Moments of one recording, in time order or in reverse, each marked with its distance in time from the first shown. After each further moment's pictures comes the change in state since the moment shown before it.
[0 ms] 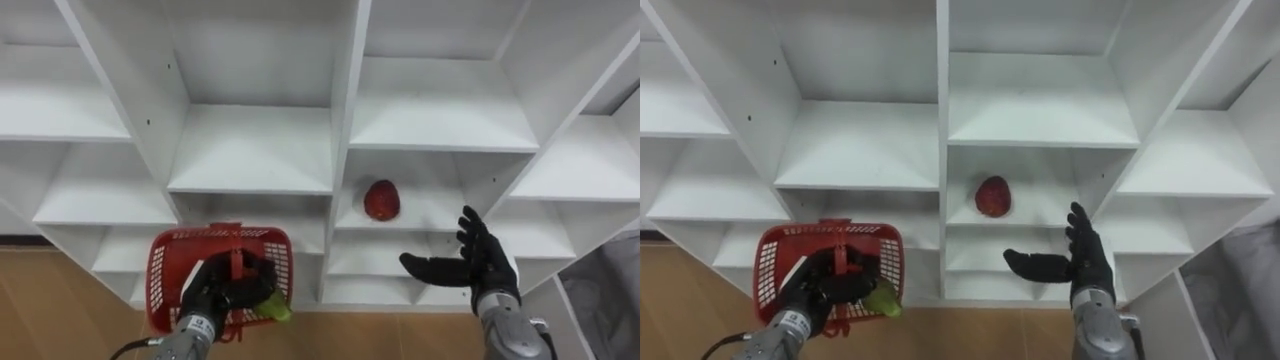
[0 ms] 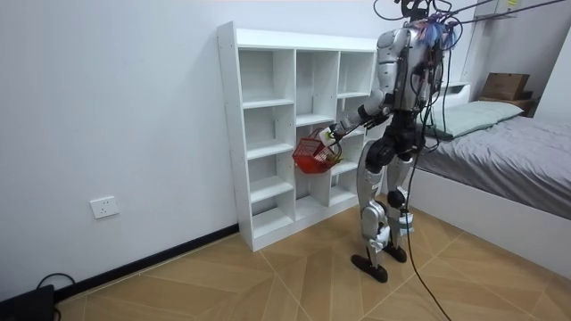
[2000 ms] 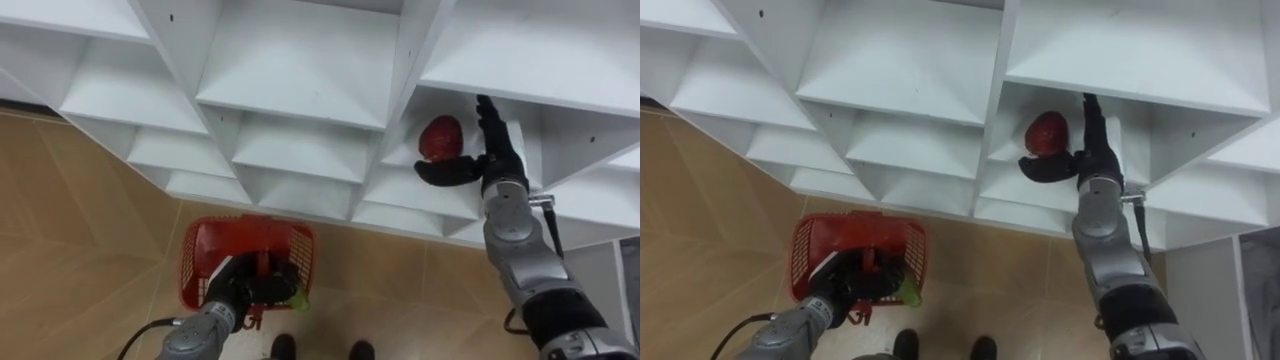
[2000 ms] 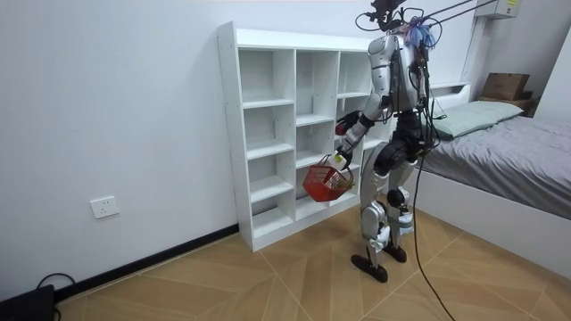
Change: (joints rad) left arm -0.189 -0.016 -0.077 0.267 0.002 0.003 -0.051; right arm -0.435 -0.032 -0.020 0.218 -0.304 -0.028 -0.067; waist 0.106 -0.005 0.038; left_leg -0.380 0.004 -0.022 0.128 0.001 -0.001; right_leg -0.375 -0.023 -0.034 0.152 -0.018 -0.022
